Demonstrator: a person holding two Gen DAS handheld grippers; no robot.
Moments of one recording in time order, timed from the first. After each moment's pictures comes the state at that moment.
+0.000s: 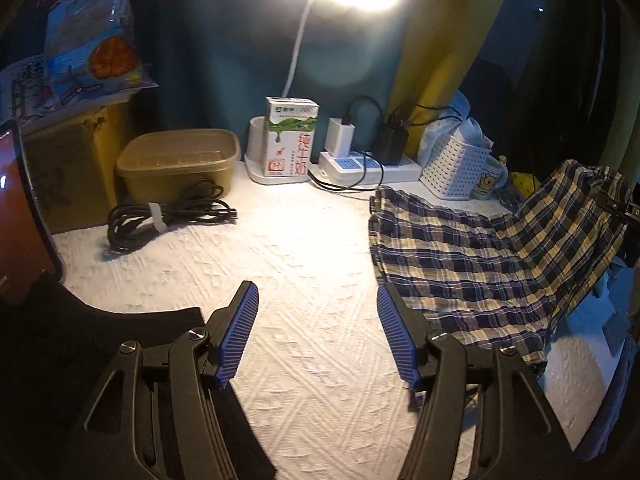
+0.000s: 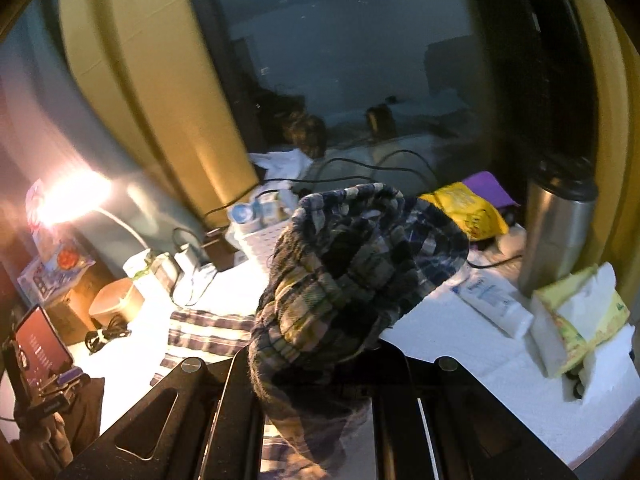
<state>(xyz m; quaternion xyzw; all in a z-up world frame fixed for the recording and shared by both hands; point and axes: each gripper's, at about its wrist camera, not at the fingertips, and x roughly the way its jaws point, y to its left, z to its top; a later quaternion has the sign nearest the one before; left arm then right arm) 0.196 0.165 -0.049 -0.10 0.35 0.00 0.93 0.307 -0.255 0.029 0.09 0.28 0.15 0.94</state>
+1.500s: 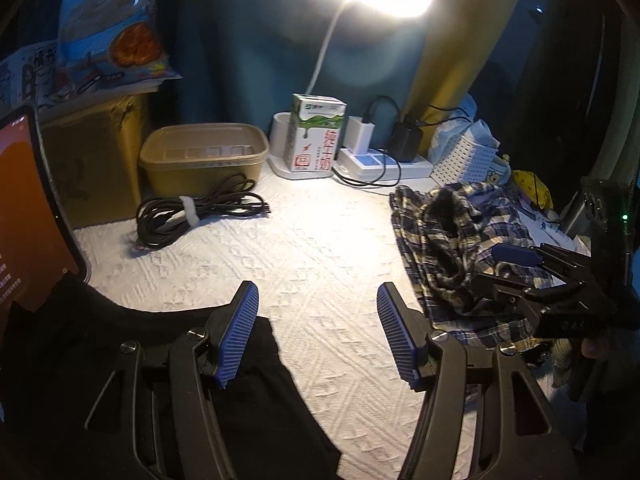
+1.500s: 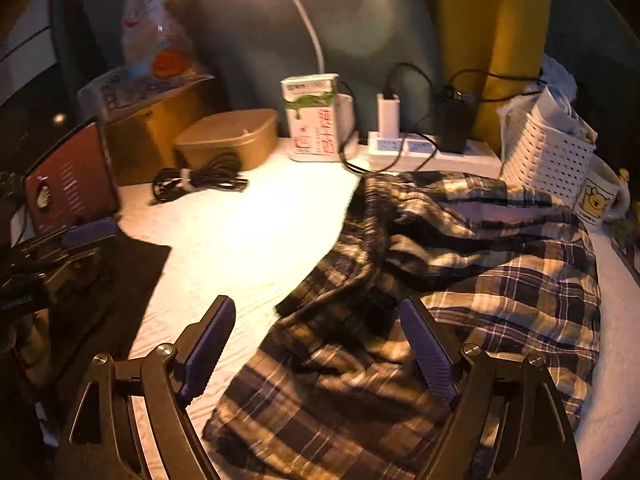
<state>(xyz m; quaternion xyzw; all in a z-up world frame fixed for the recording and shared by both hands) 0.180 0.200 -0.047 -0.09 0.36 -0.01 0.93 0.283 0.007 -0.053 -0.09 0.38 0.35 0.85</state>
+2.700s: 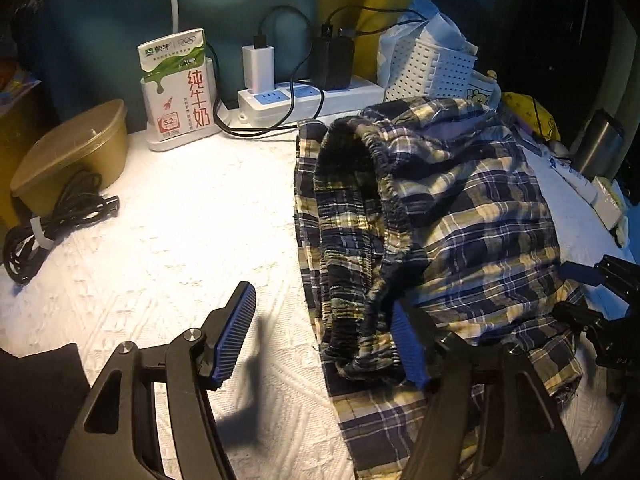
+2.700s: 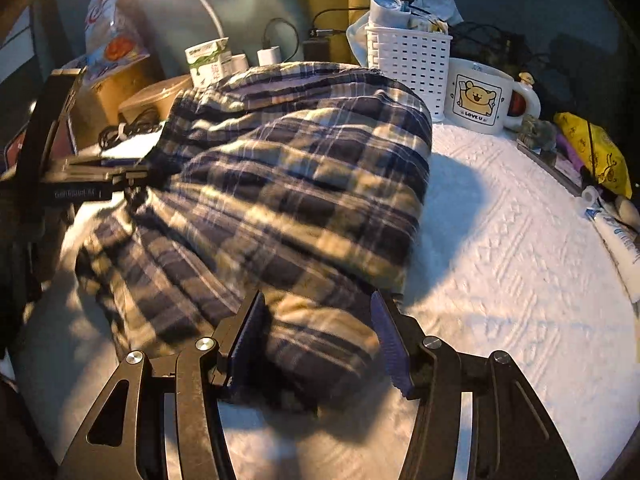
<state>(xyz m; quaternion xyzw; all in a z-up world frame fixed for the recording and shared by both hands) 0.273 0.080 -0.095 -0.03 0.44 -0.05 0.90 0.283 -0.170 -0.102 -0.11 0.41 0.29 0.86</state>
